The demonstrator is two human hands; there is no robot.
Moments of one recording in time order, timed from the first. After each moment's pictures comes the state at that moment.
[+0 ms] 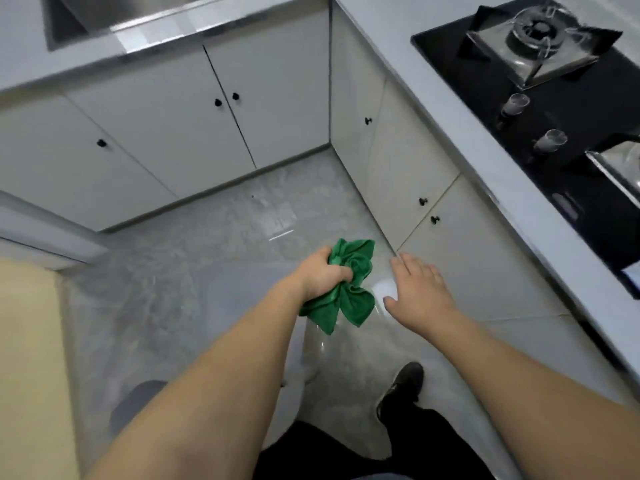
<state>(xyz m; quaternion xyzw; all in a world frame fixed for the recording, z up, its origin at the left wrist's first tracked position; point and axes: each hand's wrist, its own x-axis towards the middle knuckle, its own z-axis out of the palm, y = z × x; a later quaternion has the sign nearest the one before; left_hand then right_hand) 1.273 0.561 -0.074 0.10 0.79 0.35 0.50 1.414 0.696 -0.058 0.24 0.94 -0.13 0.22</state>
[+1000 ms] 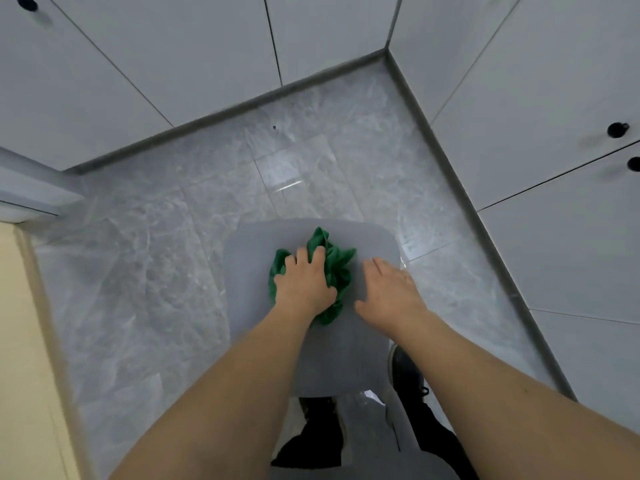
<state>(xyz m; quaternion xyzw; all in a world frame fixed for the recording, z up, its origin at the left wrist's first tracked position) 1.152 0.398 -0.398 0.23 0.90 0.00 0.37 1.239 0.518 -0.335 0.23 0.89 -0.19 0.34</state>
